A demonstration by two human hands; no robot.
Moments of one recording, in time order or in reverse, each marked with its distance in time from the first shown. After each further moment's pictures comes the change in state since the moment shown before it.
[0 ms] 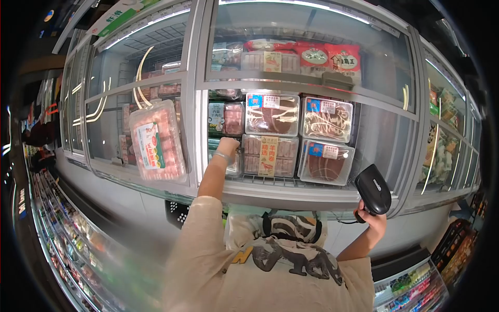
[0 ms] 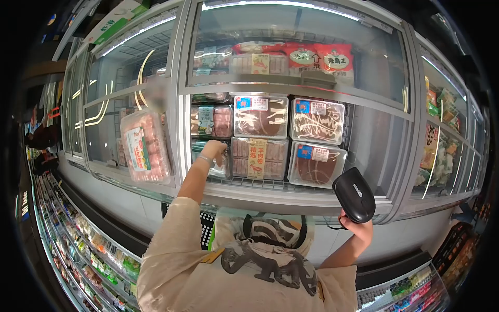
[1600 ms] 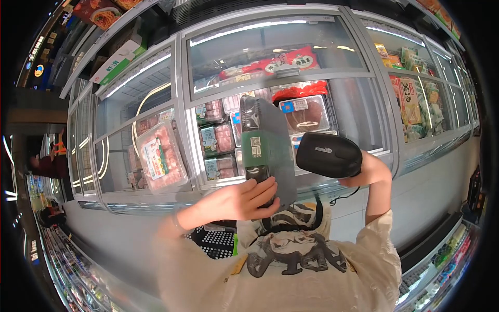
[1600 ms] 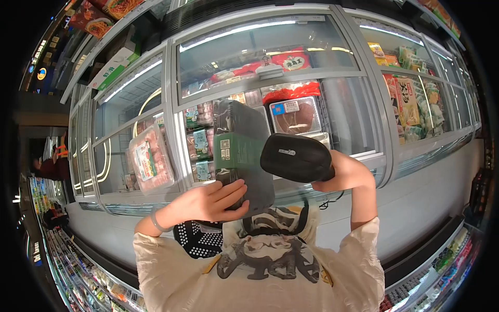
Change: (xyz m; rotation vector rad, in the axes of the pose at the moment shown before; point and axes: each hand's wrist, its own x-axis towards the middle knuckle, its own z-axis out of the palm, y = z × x) left_hand -0.281 0.182 -0.131 0.715 1.047 0.963; right_hand -0.043 -0.068 0.033 -0.495 -0.414 -0.131
